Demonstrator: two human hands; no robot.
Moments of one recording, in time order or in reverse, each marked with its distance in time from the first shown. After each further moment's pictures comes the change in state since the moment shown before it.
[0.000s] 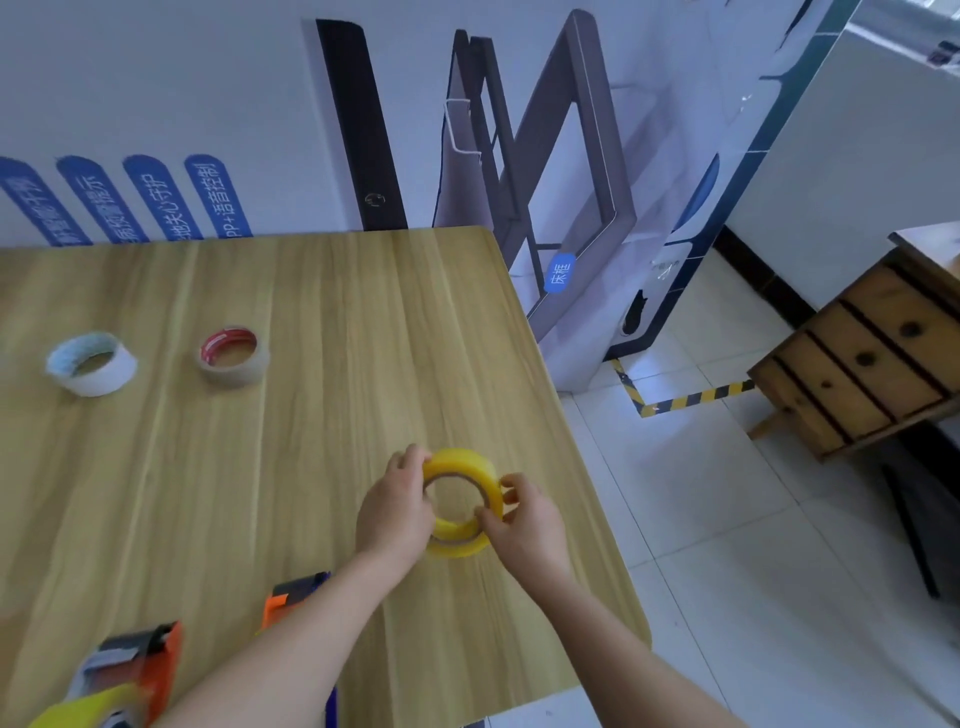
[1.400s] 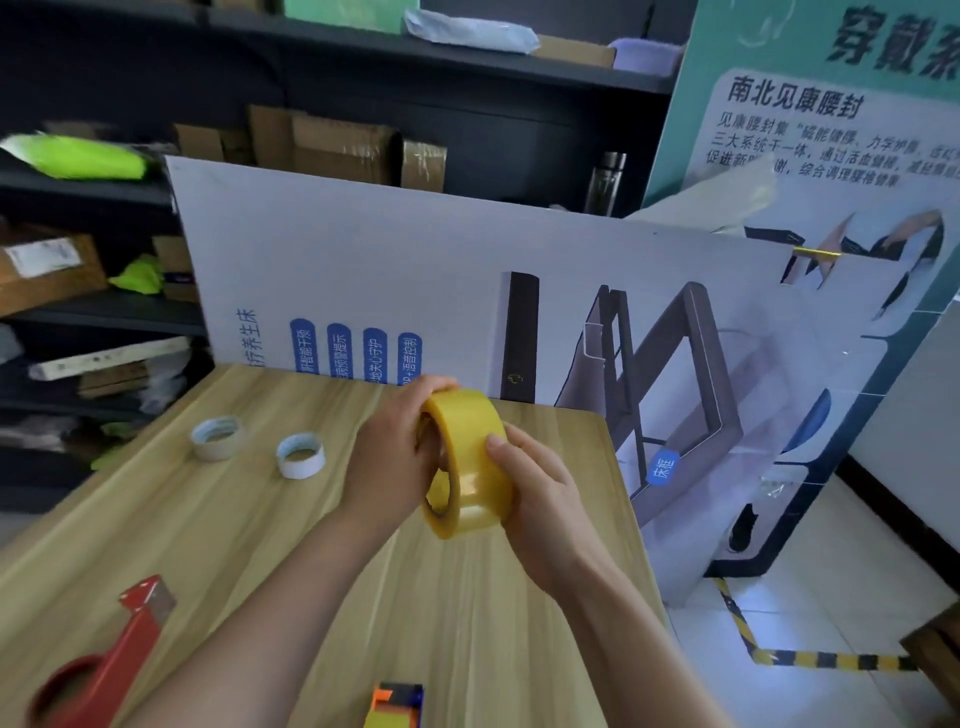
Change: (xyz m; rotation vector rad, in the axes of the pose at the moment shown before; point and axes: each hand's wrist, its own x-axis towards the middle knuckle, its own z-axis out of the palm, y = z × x) left_hand -0.024 0.029 -0.258 -0.314 0.638 0.348; right_hand -0.085 -0.238 -0.080 0.924 -0.649 -0.638
